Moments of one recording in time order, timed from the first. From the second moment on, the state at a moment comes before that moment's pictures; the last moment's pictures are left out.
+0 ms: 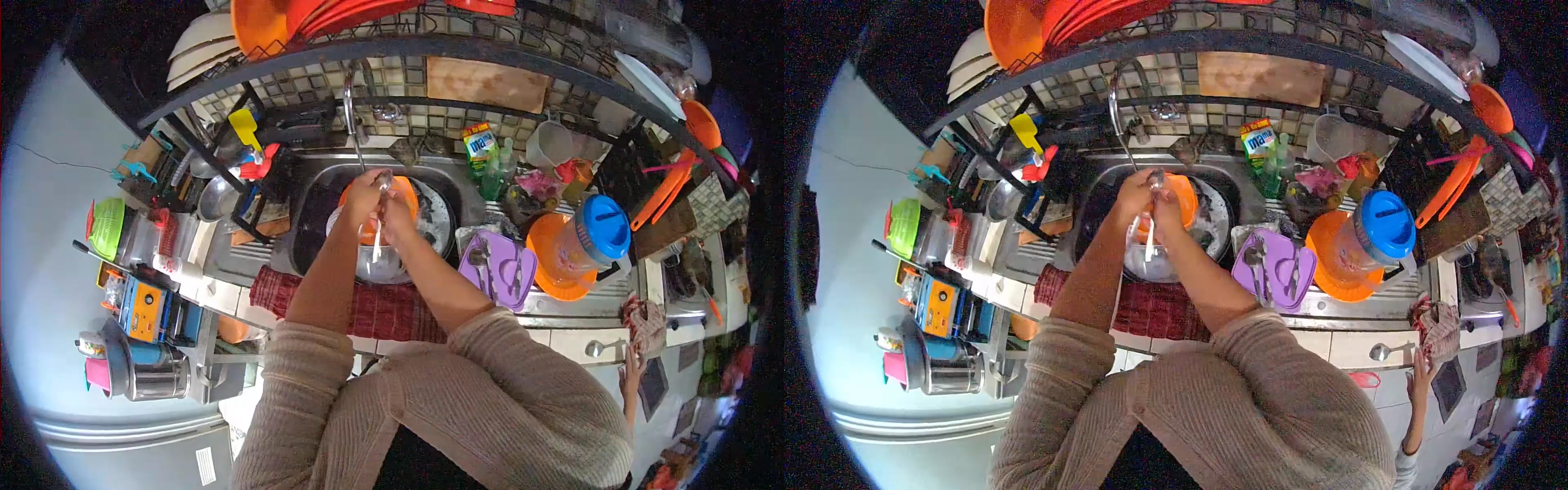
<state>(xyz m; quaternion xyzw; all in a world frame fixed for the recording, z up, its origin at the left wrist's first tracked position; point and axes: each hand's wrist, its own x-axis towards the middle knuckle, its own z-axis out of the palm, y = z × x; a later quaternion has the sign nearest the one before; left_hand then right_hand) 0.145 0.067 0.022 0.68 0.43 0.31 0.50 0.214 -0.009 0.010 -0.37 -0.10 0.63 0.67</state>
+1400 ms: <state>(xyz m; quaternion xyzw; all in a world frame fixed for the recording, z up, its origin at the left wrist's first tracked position) 0.147 0.064 0.051 0.61 0.51 0.48 0.38 0.237 0.003 0.042 -0.43 -0.39 0.63 0.52</state>
